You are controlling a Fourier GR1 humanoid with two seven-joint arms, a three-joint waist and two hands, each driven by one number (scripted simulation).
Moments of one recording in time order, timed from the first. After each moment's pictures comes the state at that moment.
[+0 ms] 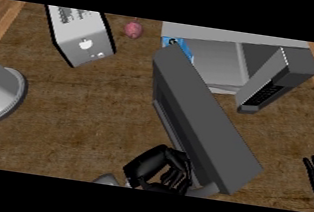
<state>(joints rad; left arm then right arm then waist) -0.26 0.01 -0.76 -1.18 -0.03 0.01 -0.25 0.26 -0.32 -0.21 -1.39 -0.26 0.55 -0.62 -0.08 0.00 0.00</state>
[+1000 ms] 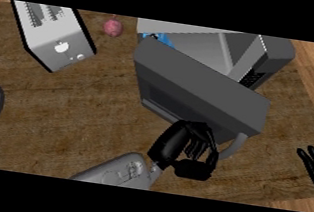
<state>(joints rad) -0.62 0.01 -0.96 -1.08 0.32 0.52 -0.20 0.28 -0.40 -0.10 -1.79 -0.50 0.65 -0.37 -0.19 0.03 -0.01</state>
